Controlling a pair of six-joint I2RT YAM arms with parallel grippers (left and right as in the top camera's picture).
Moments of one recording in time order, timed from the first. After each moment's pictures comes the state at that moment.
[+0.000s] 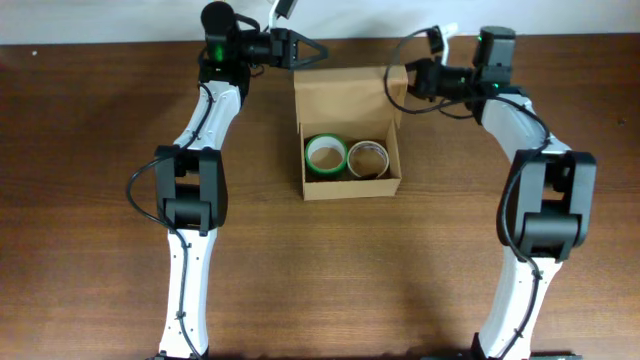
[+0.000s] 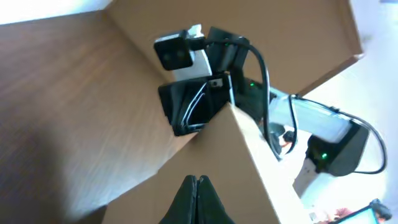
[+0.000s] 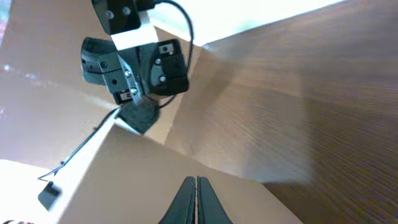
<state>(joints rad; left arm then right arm) -0.13 2.72 2.35 0.65 1.55 -1.18 -0.05 2.26 1.71 -0.03 -1.32 0.53</state>
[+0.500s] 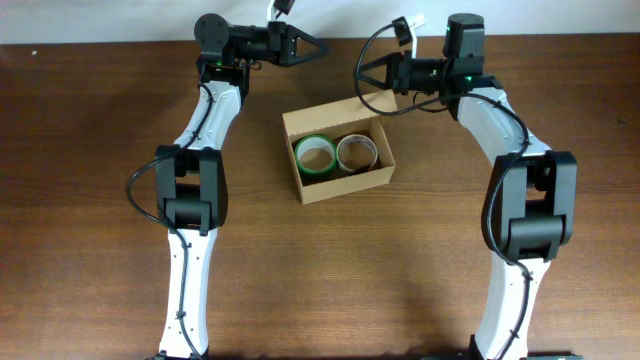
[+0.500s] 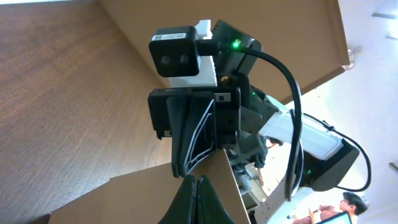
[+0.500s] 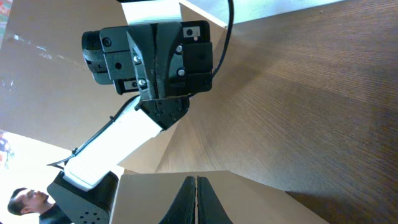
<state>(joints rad) -0.13 2.72 2.35 0.96 1.56 -1.57 0.05 2.25 1.76 -0.04 -1.32 0.55</state>
